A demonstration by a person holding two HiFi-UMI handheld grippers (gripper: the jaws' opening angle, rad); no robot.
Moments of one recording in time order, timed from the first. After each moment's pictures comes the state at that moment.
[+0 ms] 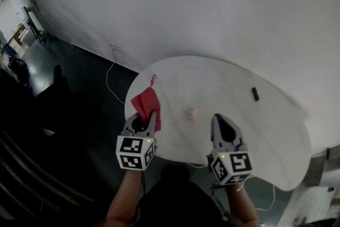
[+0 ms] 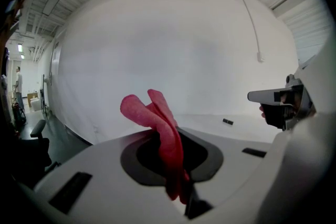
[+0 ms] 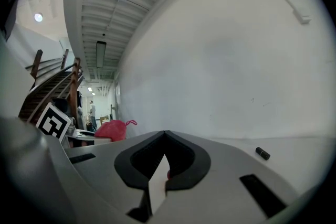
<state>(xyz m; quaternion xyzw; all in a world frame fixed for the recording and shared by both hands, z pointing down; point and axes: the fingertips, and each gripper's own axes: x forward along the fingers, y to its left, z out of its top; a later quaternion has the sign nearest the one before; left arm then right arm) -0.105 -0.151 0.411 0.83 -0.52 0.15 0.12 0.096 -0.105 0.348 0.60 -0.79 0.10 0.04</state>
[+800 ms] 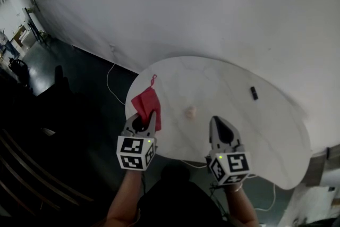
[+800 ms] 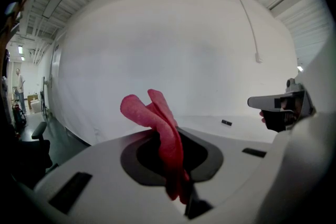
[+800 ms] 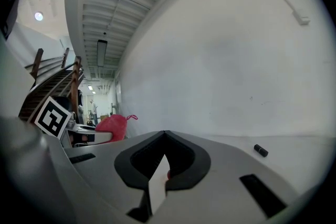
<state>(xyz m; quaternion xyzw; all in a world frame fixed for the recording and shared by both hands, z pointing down) -0.105 -0.138 0.402 0.84 -0.52 0.14 0.11 0.094 -0.088 0.358 0.60 -0.79 0.10 0.04</state>
